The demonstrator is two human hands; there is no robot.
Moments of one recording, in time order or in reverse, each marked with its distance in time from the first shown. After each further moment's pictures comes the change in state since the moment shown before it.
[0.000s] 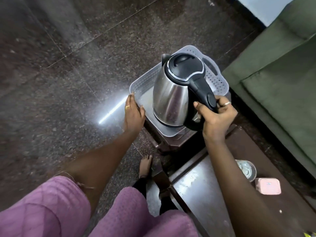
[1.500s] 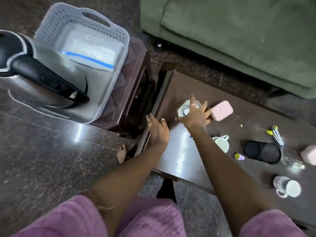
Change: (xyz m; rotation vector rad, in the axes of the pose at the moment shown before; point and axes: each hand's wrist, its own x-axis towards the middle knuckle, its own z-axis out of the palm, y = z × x) left_hand -0.224 0.114 0.206 -0.085 -0.618 -0.171; right_hand -0.061 0.171 -0.240 -1.188 0.091 0.809
